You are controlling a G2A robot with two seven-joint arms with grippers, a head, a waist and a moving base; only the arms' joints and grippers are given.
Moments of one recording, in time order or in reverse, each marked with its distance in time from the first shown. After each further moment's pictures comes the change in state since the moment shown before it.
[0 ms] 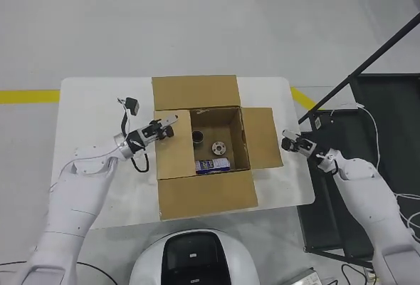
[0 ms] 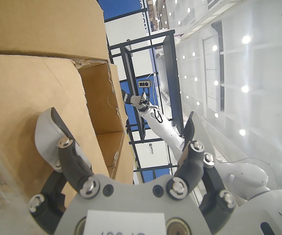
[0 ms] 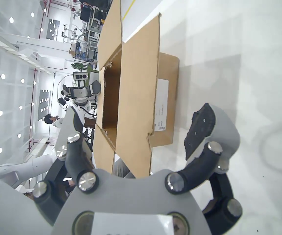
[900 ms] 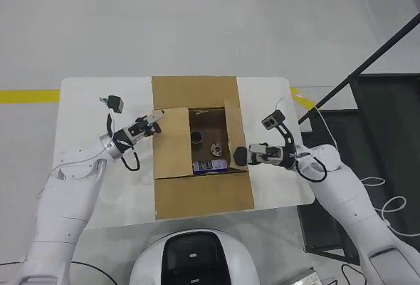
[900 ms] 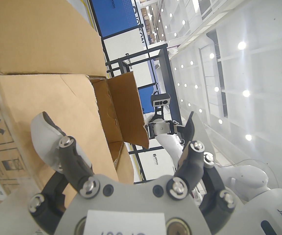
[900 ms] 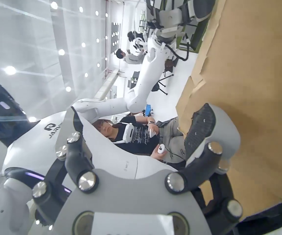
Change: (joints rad) left arm 0.066 0.037 -0.092 -0.092 0.012 -0.011 0.034; right arm 0.024 -0.064 -0.165 -0.366 0.340 0.198 0.389
